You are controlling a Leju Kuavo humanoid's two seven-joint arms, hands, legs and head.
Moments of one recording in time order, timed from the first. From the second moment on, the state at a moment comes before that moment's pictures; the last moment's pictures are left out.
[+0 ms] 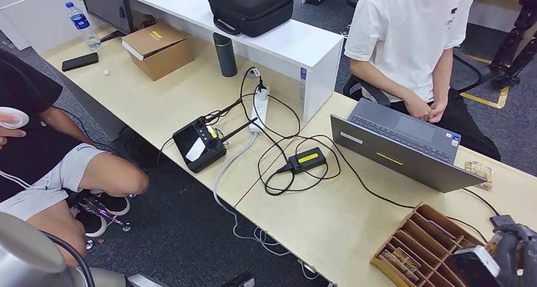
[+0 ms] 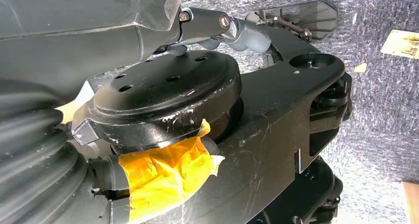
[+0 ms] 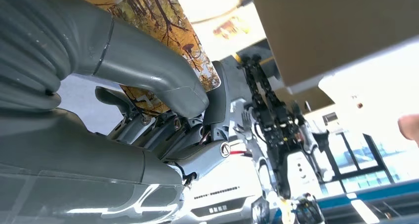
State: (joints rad) left arm -0.10 0.00 -1.41 -0.13 1.44 0.01 -0.03; right arm -0.44 -0.17 0.53 -1.35 0.83 -0.24 -0.02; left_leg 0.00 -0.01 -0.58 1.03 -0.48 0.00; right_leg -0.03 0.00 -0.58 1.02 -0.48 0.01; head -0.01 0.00
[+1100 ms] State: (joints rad) left arm -0.13 -0.01 -1.48 -0.13 1.38 0.02 -0.02; right arm -1.00 0.05 0.58 -0.78 1.05 -0.34 0.13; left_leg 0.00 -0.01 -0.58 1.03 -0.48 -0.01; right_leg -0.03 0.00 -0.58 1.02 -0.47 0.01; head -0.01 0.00
